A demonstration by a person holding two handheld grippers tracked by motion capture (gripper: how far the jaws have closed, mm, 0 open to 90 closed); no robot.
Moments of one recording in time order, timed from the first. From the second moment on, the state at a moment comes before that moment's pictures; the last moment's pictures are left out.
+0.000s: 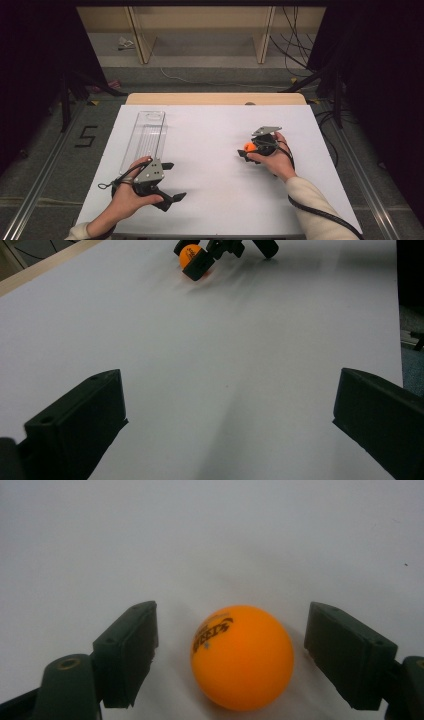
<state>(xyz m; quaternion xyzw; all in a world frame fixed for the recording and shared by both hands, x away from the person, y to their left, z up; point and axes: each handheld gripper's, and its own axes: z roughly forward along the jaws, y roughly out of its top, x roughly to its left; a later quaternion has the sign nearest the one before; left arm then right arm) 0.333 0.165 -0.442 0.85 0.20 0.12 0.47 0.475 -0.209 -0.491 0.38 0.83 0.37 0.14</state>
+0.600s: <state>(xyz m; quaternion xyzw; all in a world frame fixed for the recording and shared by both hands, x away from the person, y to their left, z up) 0.333 0.165 -0.442 0.85 0.20 0.12 0.47 0.476 -0.210 -0.492 0.38 0.84 0.37 0.15</state>
